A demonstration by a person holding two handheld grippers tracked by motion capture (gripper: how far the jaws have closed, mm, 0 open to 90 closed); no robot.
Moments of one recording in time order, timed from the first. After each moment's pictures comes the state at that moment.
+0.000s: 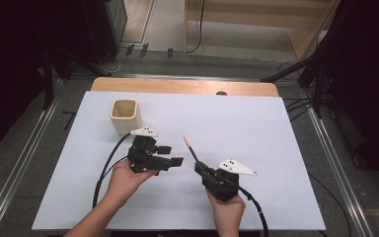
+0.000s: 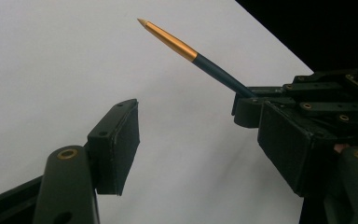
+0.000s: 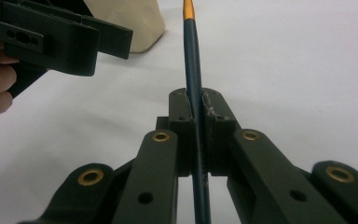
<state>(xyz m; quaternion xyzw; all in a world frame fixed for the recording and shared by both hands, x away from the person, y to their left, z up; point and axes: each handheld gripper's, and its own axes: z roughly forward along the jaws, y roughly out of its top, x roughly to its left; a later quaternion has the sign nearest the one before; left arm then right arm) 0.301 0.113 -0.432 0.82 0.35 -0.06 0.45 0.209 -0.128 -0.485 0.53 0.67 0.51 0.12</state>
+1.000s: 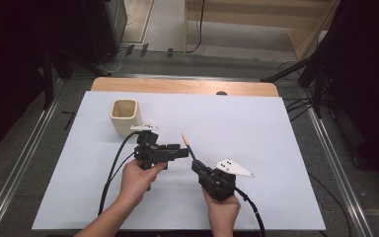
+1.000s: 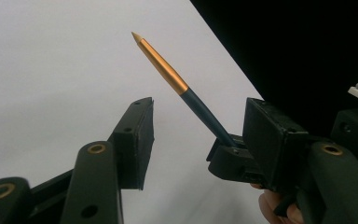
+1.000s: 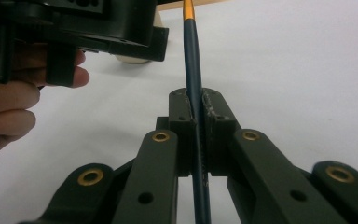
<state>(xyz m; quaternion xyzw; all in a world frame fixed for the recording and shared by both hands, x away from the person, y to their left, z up) 0.311 0.100 -0.442 0.75 0.42 -0.12 0.49 0.210 -0.119 -0.486 0.53 0.65 0.52 0.13</state>
